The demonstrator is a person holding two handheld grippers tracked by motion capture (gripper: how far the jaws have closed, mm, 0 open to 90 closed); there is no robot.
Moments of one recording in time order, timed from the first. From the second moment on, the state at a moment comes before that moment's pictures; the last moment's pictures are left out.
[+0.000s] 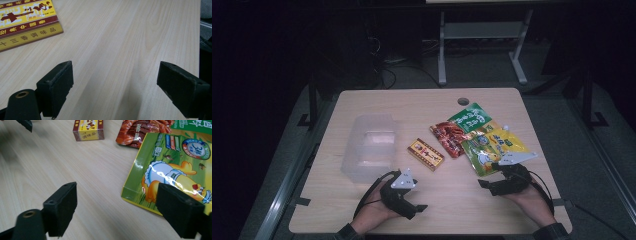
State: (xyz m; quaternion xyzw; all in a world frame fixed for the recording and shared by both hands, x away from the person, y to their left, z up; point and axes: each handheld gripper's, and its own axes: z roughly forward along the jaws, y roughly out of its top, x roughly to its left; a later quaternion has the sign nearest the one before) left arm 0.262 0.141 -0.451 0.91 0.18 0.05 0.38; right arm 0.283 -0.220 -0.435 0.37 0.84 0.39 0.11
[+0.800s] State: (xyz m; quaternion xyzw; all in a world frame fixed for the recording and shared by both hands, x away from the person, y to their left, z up) left arm 0.261 0.142 -0.450 0.90 0.18 0.05 0.38; right arm 0.347 -0.218 -0.417 0.37 0.83 0.40 0.12
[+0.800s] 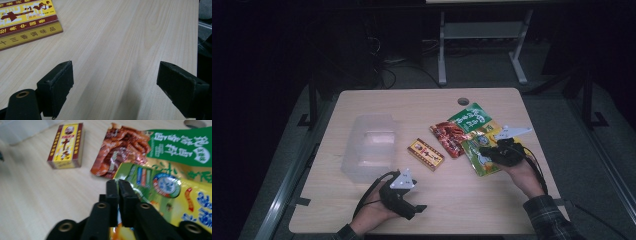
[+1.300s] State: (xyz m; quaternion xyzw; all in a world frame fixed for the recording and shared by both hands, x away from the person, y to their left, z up) left arm 0.261 0.142 -0.451 0.90 0.19 0.05 0.38; right arm 0.407 -0.218 -0.431 0.42 0.80 0.39 0.17
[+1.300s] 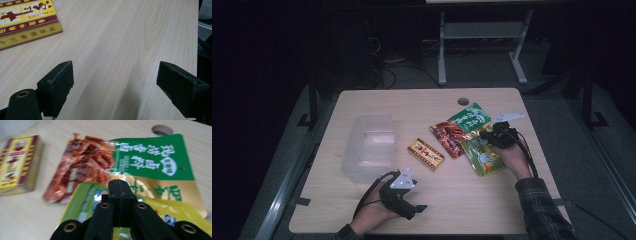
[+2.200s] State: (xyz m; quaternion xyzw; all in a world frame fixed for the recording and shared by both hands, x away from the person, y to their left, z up) left arm 0.260 0.143 -0.452 0.90 0.19 0.05 0.38; right arm 0.428 -0.226 -0.458 0.43 0.82 0.35 0.14
